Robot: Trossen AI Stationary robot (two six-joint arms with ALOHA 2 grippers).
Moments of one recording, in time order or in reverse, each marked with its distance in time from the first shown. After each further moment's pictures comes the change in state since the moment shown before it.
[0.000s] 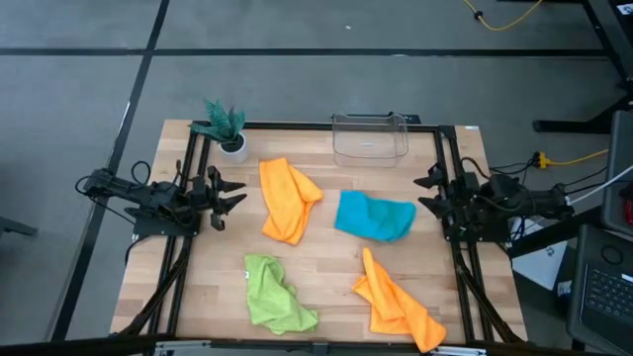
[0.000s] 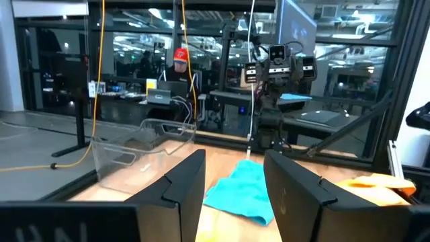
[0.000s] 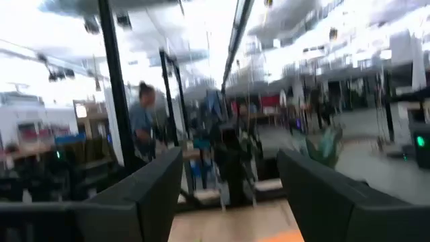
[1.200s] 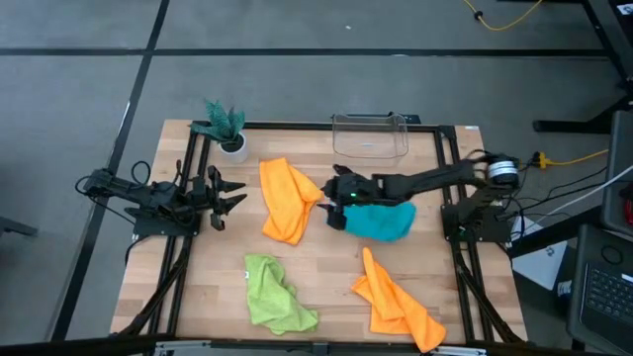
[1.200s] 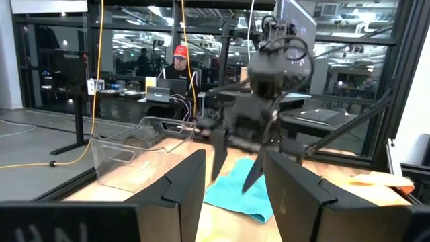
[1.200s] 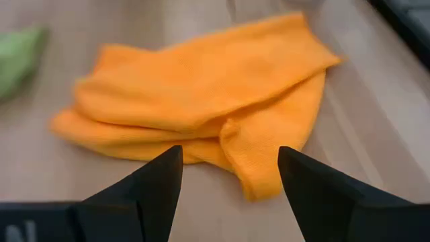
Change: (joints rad) left arm 0.000 0.000 0.000 -0.011 0.002 -0.011; right arm -0.145 1.652 0.794 -0.149 0.061 -0.104
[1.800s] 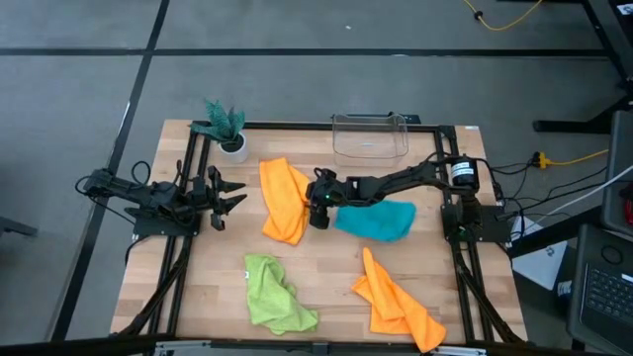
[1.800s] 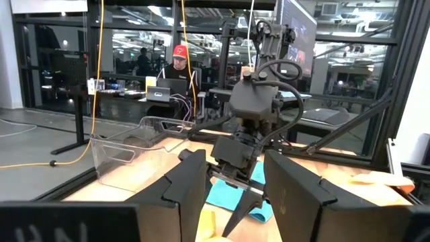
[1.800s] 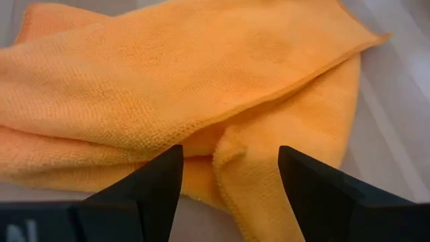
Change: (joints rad) left arm 0.000 0.000 0.000 0.000 0.000 0.000; right arm -0.024 0.251 0.176 -0.003 0.016 -0.028
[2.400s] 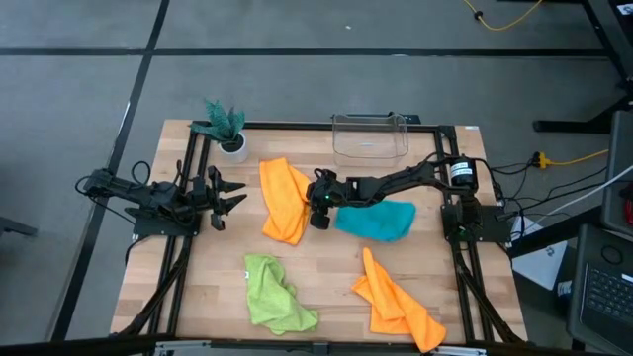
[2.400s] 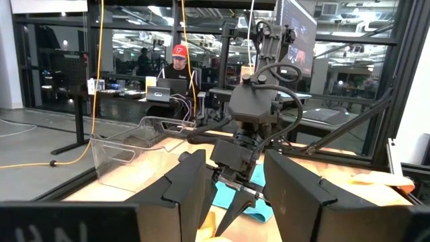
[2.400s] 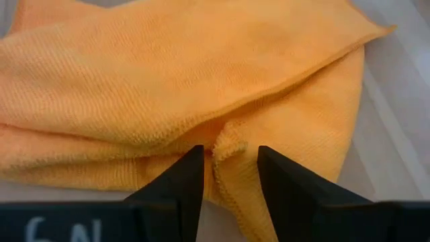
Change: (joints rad) left arm 0.000 0.000 0.000 0.000 0.000 0.000; right arm 0.000 0.008 -0.004 0.008 0.000 0.006
